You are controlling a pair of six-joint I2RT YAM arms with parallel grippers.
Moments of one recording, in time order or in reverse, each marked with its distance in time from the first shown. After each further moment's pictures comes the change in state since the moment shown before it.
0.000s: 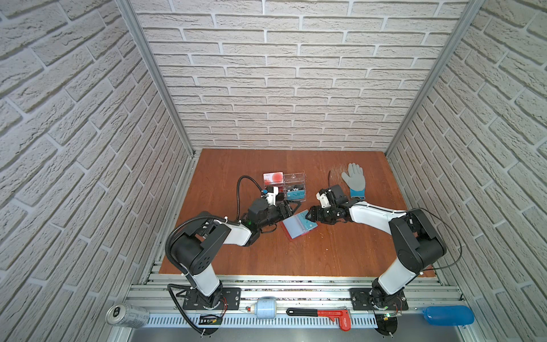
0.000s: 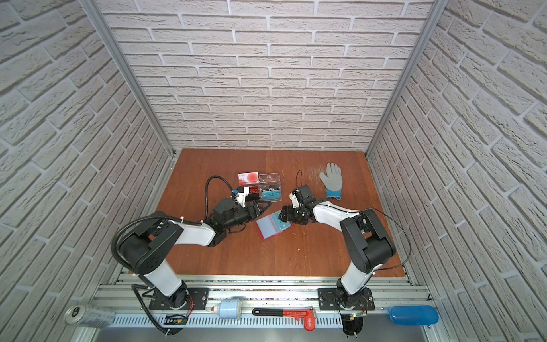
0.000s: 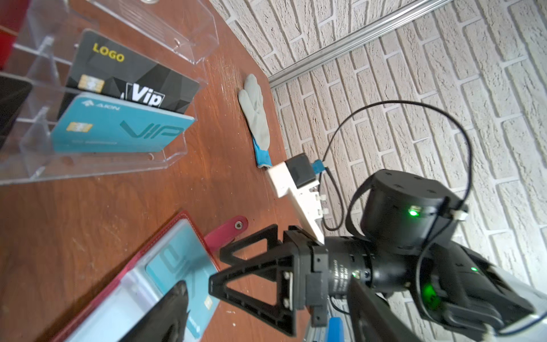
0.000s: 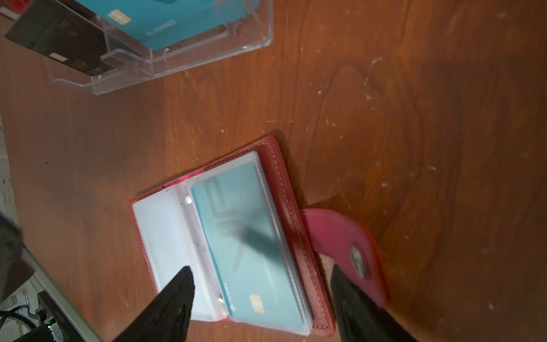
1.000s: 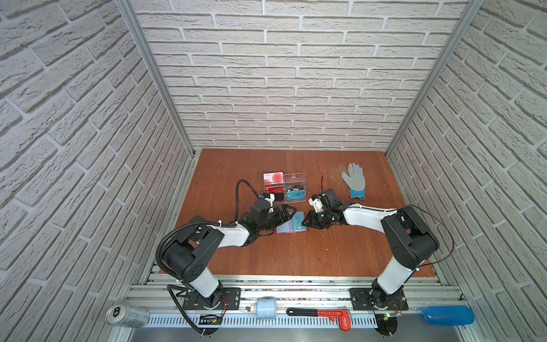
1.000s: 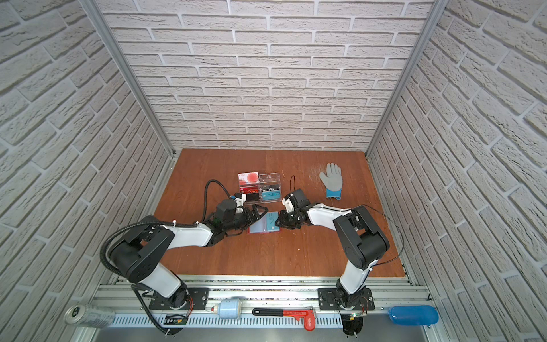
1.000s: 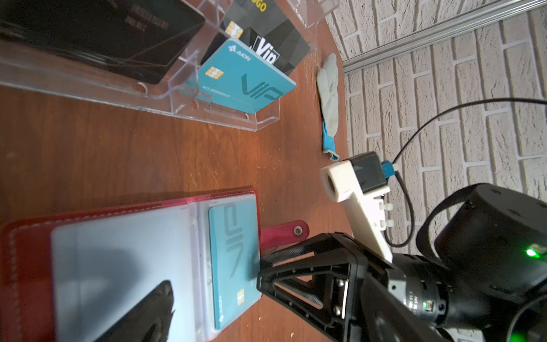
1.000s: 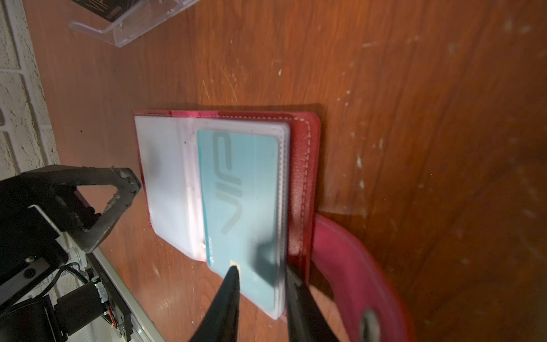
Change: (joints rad) left arm -0.007 -0.040 0.037 -0.343 -0.080 0.002; right arm 0.051 0.034 -0.021 0.072 -0.129 0.075
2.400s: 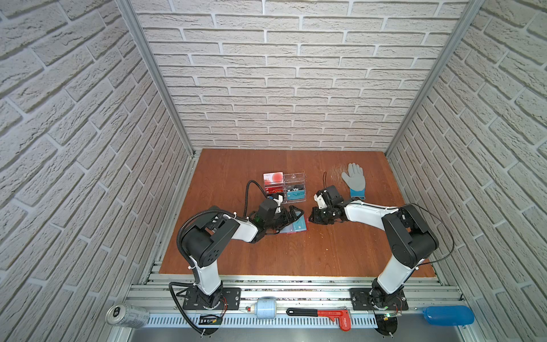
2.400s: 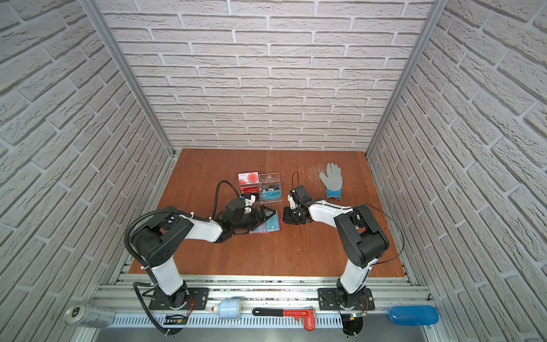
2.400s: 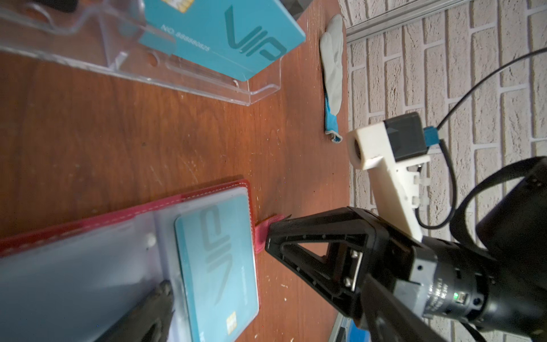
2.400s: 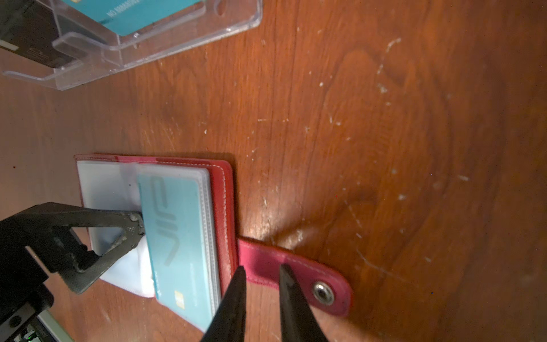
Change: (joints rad) left arm -0.035 0.171 0.069 0.085 0.073 -0.022; right arm -0.019 0.027 0.053 -0.070 0.163 -0.058
